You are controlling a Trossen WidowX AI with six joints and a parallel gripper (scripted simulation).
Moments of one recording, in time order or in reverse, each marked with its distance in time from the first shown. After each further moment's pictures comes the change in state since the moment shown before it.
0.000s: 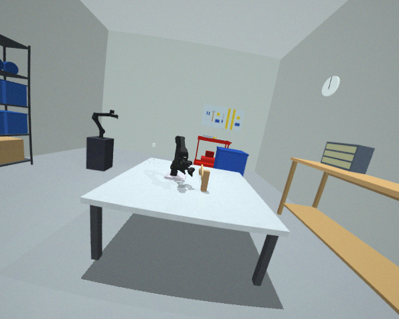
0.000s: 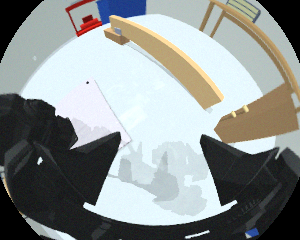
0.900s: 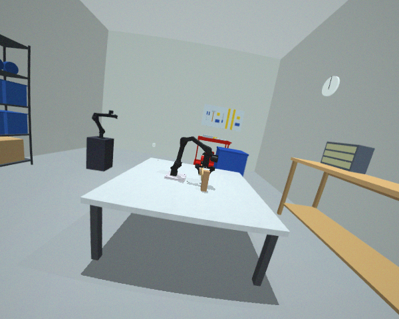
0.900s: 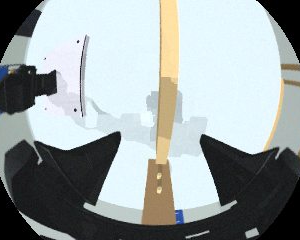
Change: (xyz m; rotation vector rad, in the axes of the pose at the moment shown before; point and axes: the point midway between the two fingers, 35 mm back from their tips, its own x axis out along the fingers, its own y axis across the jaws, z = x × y) arm 0.076 -0.082 0.122 -0.709 0.530 0.307
